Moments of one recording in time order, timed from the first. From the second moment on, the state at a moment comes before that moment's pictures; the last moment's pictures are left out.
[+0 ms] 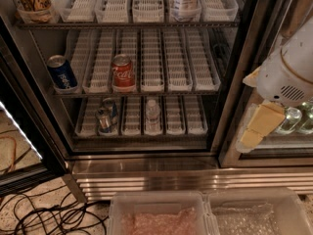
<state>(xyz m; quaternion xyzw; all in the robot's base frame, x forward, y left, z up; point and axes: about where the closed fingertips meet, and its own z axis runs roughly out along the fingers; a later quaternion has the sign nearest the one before) 0.451 -0.196 0.911 -0.57 0.80 0.03 0.18</state>
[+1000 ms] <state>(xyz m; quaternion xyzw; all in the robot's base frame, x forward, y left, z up) 0.423 -0.136 0.856 -0.53 0.82 0.12 0.18</state>
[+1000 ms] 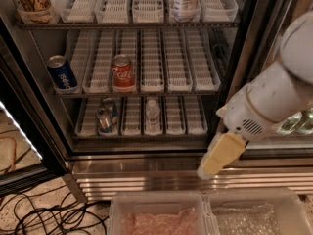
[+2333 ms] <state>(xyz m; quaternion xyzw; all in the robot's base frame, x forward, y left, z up) 0.422 -0.039 0.744 -0.43 0.85 0.24 0.16</state>
